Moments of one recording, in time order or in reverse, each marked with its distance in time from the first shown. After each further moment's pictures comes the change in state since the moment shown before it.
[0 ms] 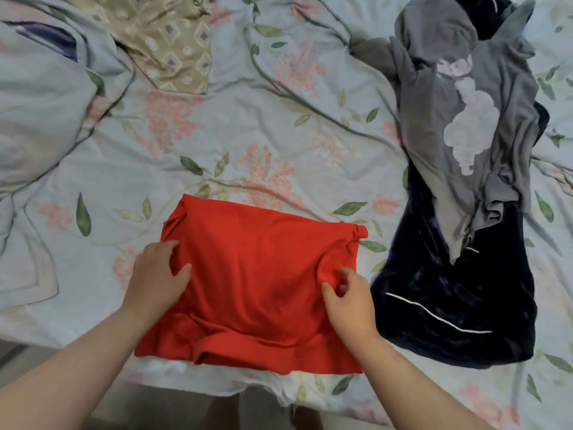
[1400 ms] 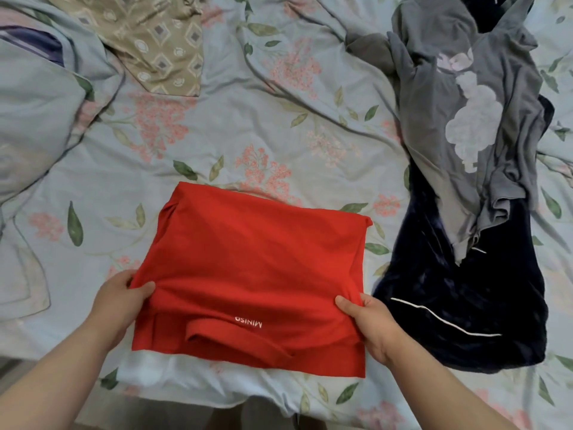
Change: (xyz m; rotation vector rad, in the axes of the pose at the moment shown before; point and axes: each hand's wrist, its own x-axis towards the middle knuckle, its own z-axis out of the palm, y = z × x) left_hand 0.006 -0.034 -0.012 -0.547 -0.077 -0.535; right_hand 0.023 0.037 -0.018 0.732 -0.382 0.557
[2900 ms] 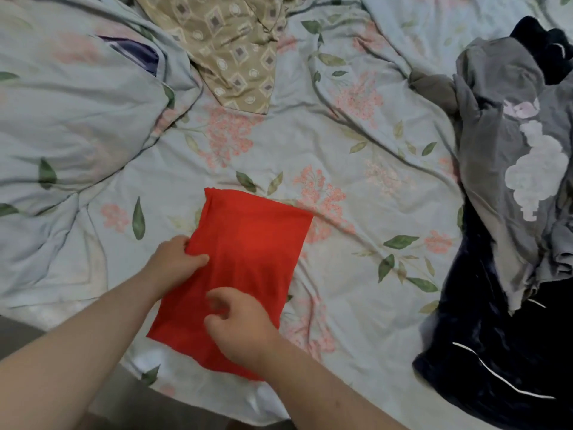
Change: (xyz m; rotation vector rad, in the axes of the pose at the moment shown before) left_hand 0.030 0.054 -0.030 0.290 -0.111 0.121; right_hand -0.073 -0.006 0.267 -0.896 -0.411 -0.593
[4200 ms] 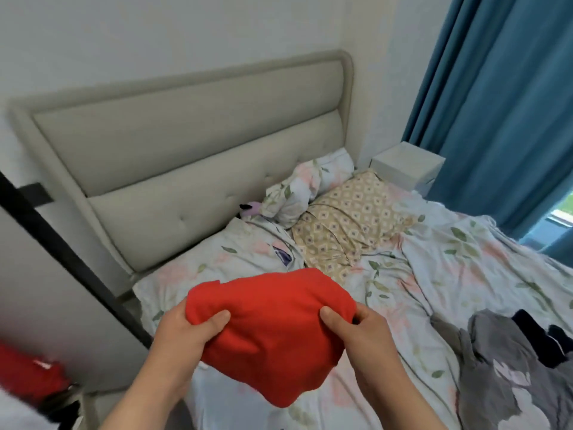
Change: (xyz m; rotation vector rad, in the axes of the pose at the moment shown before) left_hand -0.386 0.113 -0.201 -1.212 0.535 0.348; right_hand -0.208 -0.288 -0.209 0.348 0.139 -0.334
